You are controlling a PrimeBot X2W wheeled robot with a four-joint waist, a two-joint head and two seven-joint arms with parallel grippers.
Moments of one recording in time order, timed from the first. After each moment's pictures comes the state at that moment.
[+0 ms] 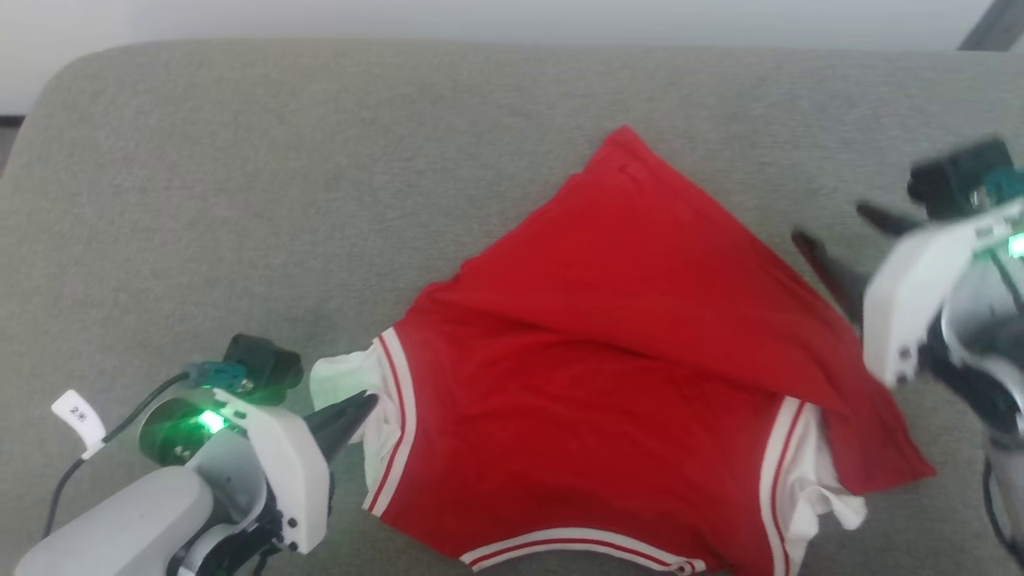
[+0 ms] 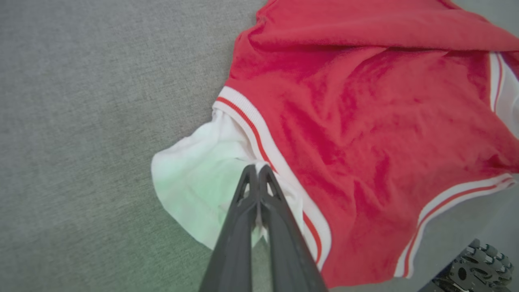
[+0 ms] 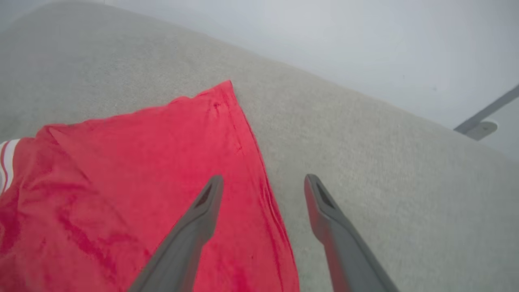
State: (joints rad) left arm -0.53 0.79 -0.96 0.09 -1.06 0.05 0.10; right arm -0.43 -0.41 0.13 -0.12 0.45 0.13 0.75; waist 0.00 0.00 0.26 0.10
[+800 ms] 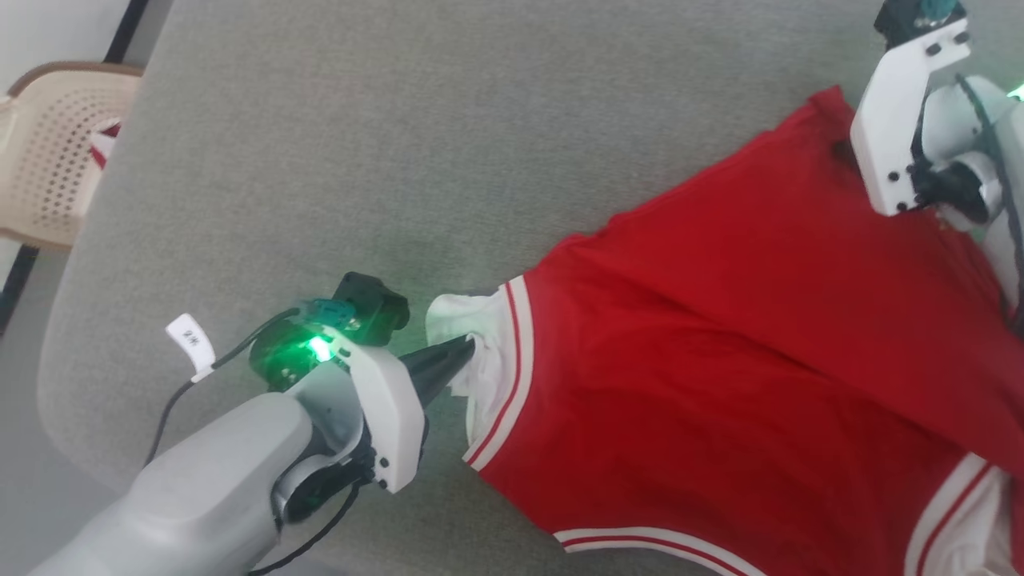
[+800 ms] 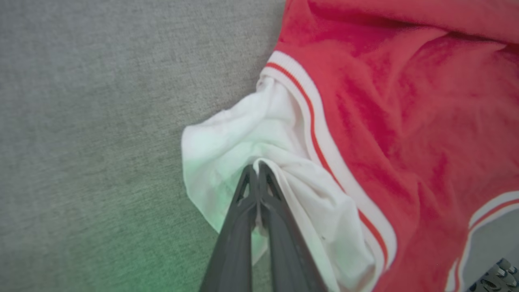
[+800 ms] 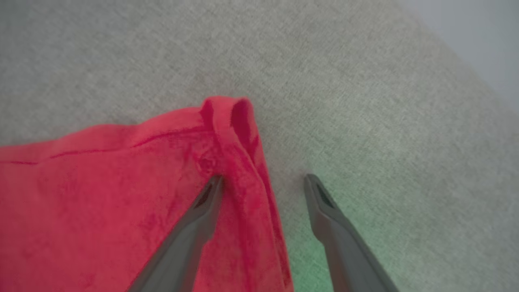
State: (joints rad) left arm -0.71 0.57 -1.02 0.27 -0.99 -0.08 0.09; right arm -1.10 -0.44 0.59 0.79 0.54 0.13 0.72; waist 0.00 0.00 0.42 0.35
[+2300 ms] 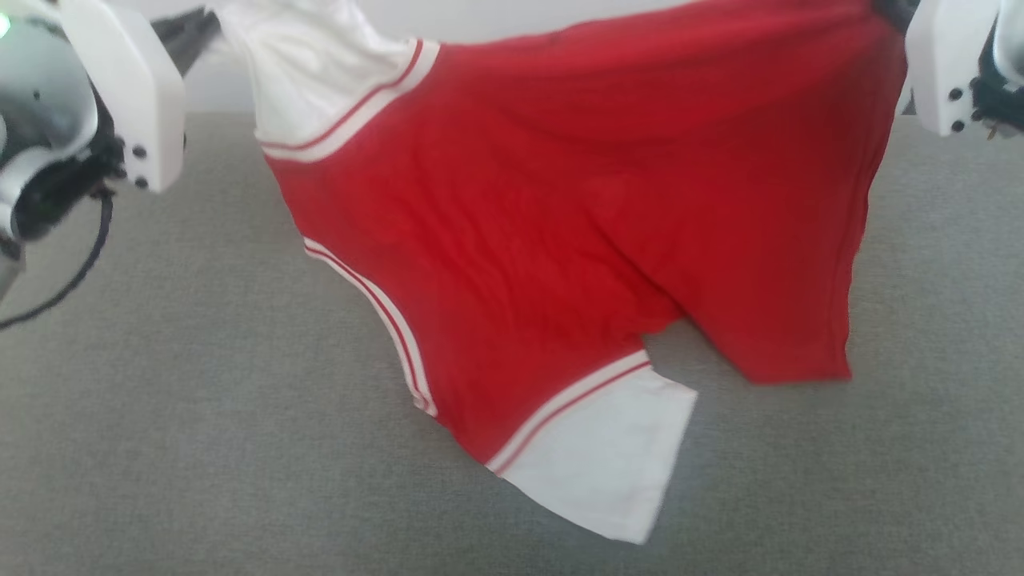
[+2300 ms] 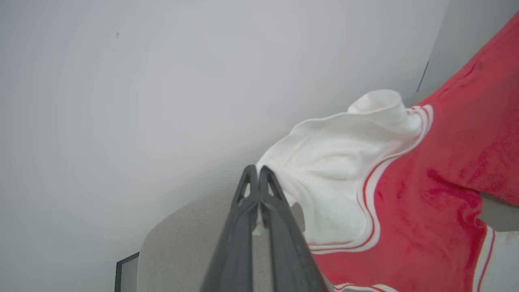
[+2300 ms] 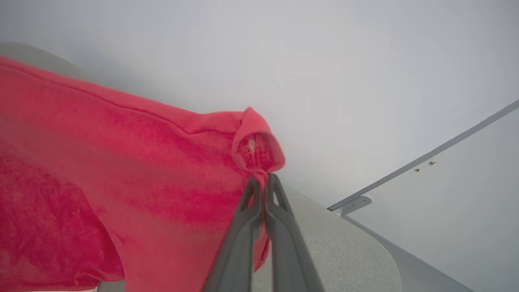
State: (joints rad) left arm -1.19 0.82 -0.88 0.30 -0.98 0.00 0.40; right arm -1.22 -0.60 0.75 0.57 0.75 0.13 0.55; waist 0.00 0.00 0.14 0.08
